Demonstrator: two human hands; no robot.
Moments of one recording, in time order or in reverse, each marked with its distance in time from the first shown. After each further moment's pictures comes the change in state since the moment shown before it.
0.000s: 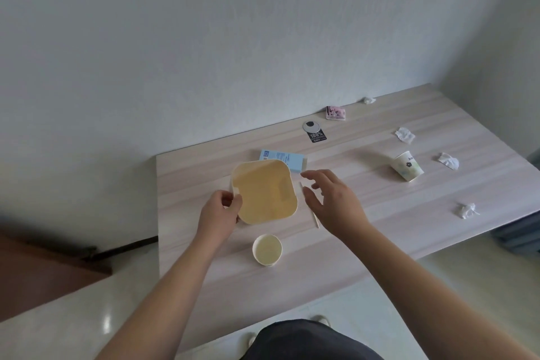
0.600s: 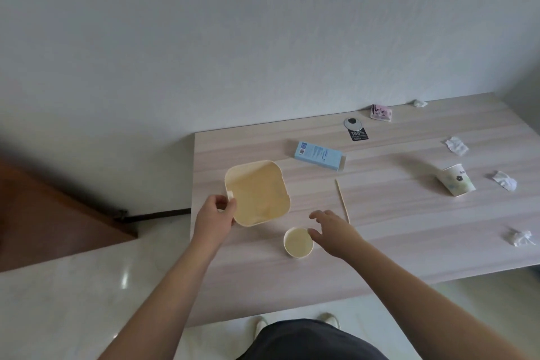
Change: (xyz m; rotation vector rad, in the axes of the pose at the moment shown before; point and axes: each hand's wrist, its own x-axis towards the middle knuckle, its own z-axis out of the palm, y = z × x) left_hand -0.006 -0.072 -0.057 -0.091 0.164 -0.149; right_hand -0.016 0.012 0.100 -0.209 -0.695 0.219
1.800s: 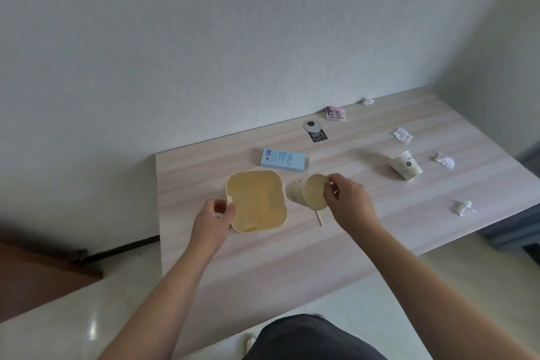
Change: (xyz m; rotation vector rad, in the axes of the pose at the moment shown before) left_hand 0.006 0.026 0.040 0.139 -0.184 0.153; right_hand -0.046 0.013 -0.082 0.258 0.684 0.102
